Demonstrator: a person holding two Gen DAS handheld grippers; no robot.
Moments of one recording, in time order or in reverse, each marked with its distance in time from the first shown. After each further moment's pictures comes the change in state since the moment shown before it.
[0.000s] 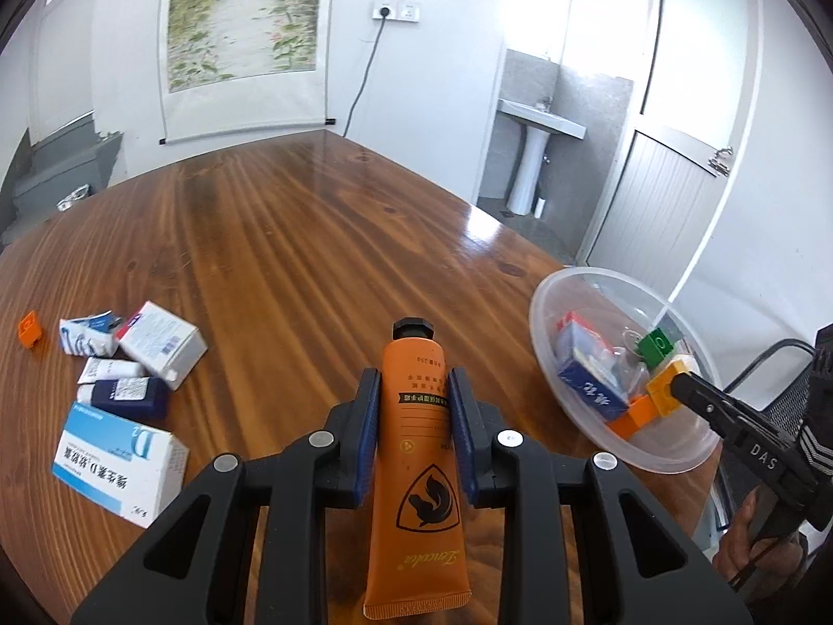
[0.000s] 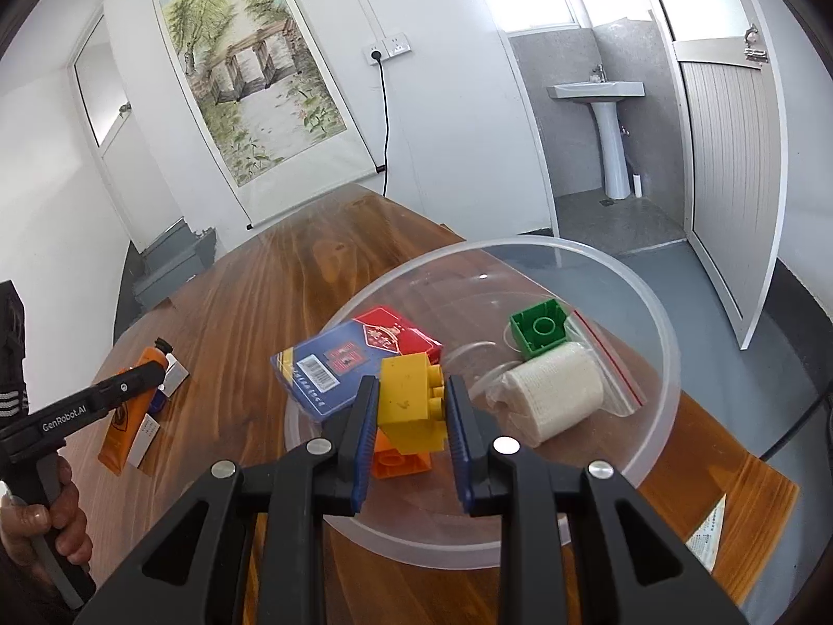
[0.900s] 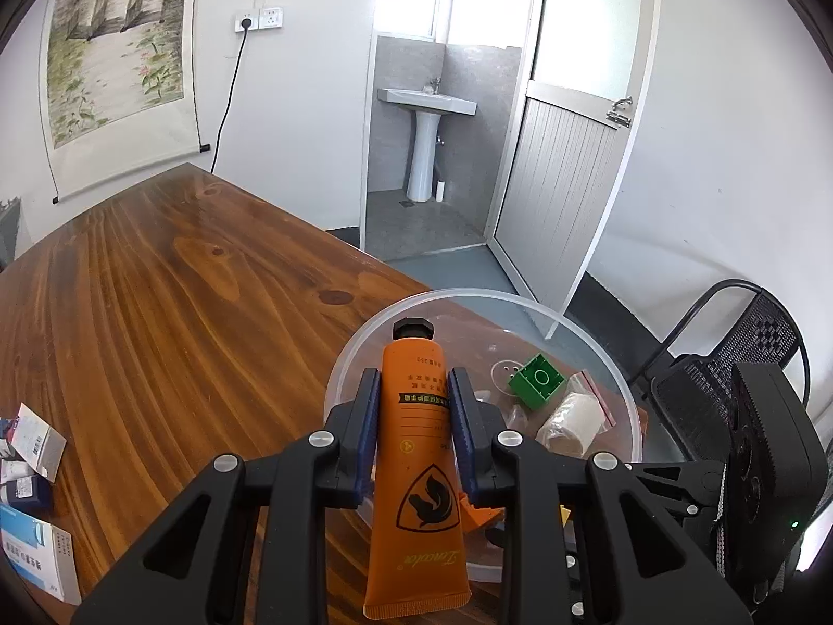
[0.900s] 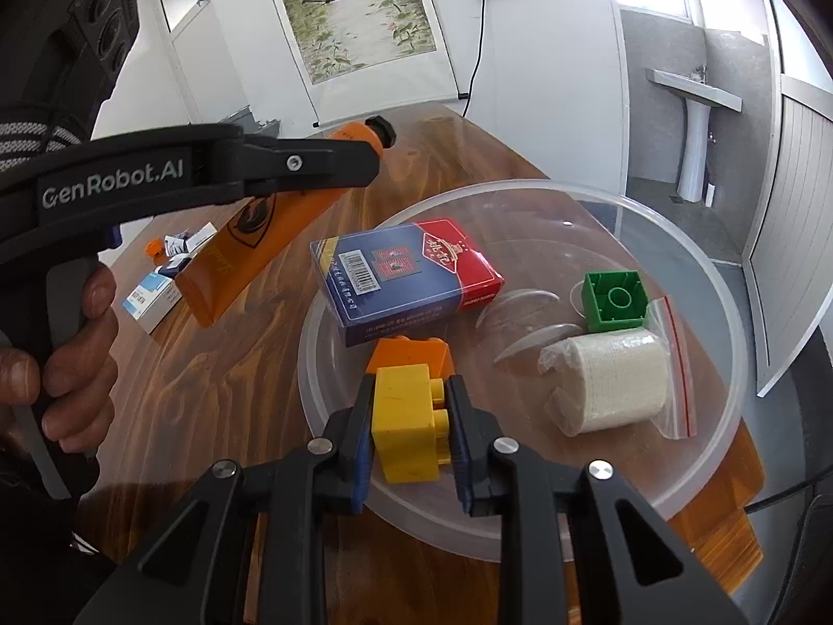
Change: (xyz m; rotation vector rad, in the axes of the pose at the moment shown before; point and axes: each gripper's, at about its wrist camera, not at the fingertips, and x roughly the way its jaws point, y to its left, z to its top) left arm 0.031 -0.102 0.030 0.182 0.016 -0.209; right arm 0.005 0.006 -0.026 -0.266 0.215 0.120
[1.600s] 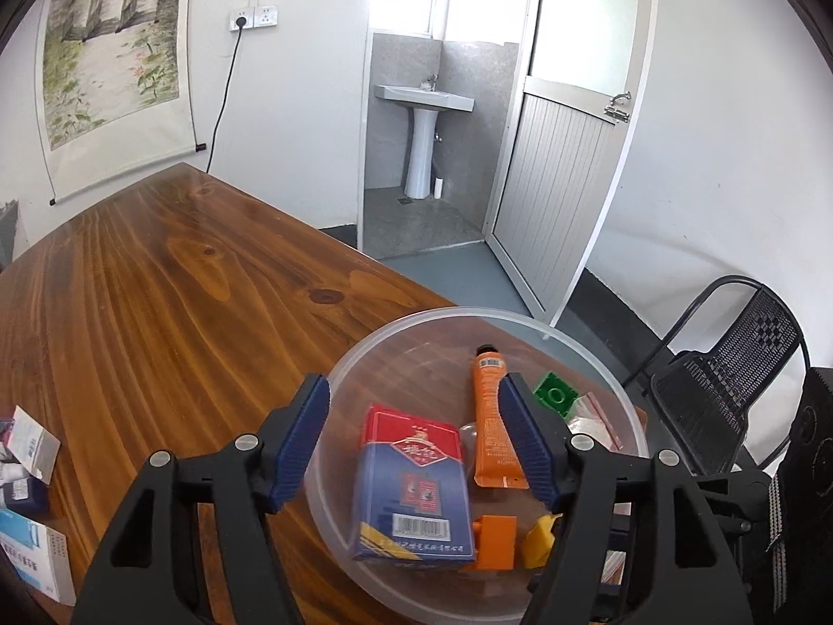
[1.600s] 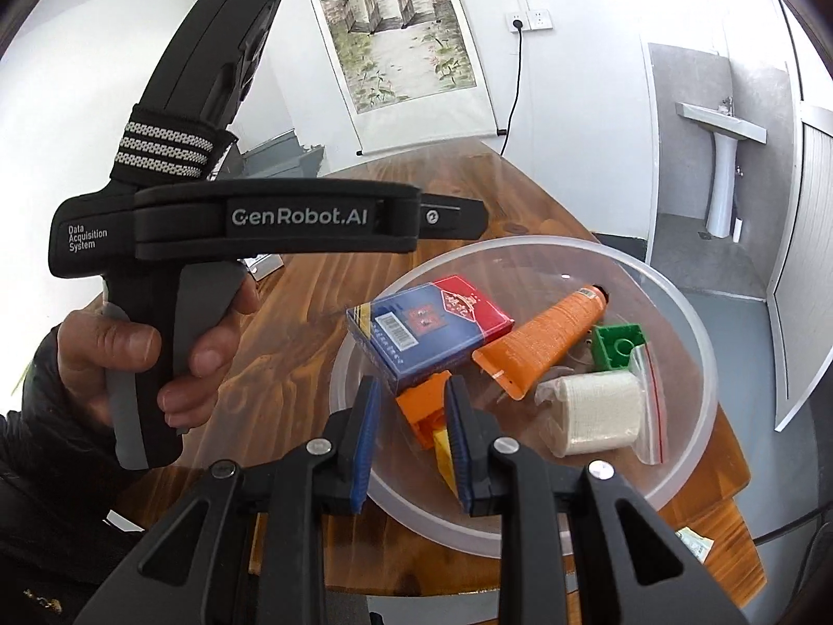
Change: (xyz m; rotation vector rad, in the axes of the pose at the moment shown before) left arm 0.004 -0.004 0.000 0.009 0.002 0.023; right arm -0.045 0.011 -0.008 -0.053 -0.106 0.084
